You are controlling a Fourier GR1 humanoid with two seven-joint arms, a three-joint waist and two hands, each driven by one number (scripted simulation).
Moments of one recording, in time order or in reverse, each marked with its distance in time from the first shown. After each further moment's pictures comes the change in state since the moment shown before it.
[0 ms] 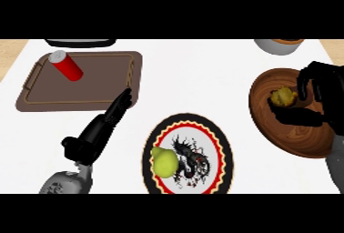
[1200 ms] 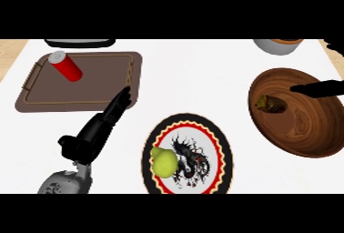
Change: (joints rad) left arm -0.001 -0.020 0.026 -0.023 -0.013 -0.022 0.028; right arm -0.206 0.009 -0.355 0.571 -0.391 0.064 -0.298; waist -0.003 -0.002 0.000
